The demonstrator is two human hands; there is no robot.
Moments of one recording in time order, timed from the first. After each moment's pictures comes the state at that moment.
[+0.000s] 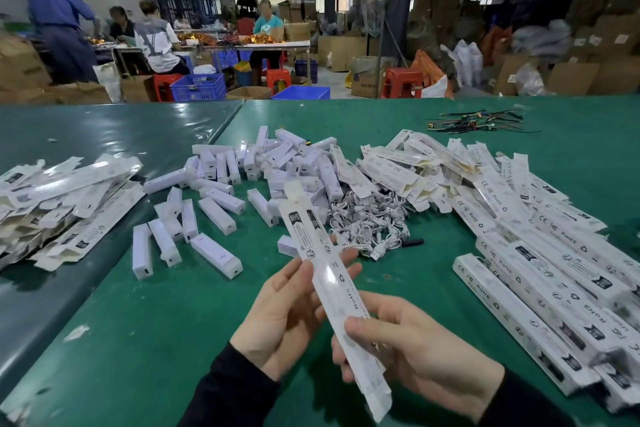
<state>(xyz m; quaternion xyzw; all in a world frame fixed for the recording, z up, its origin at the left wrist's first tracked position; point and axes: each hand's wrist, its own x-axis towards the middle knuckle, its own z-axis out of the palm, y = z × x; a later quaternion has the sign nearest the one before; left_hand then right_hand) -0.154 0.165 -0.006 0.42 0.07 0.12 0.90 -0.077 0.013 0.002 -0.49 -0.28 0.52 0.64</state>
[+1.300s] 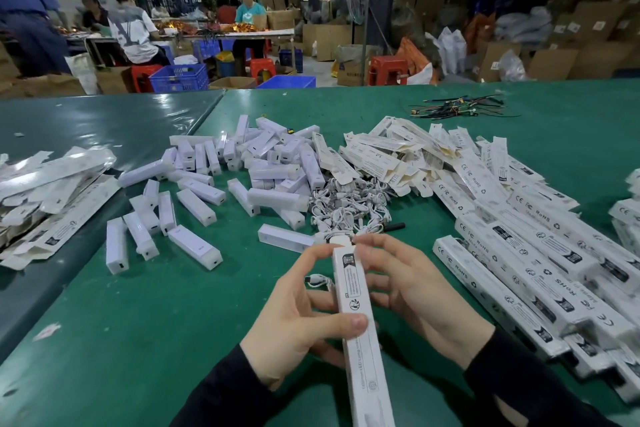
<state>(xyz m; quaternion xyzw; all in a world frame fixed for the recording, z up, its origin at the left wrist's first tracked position) -0.158 0.142 -0.010 0.64 0.05 0.02 0.77 -0.052 0.009 0.004 -0.58 -0.19 0.34 0.71</state>
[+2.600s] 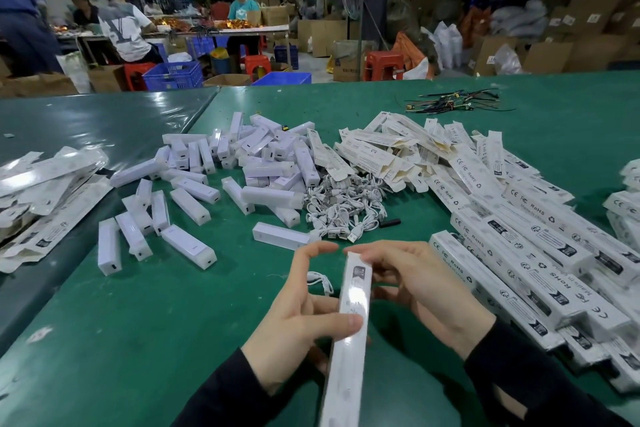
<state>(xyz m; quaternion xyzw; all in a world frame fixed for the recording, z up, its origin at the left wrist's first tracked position) -0.156 0.137 -0.010 0.65 0.04 0.00 0.76 -0.046 0.003 0.008 -0.63 -0.16 0.32 0.69</state>
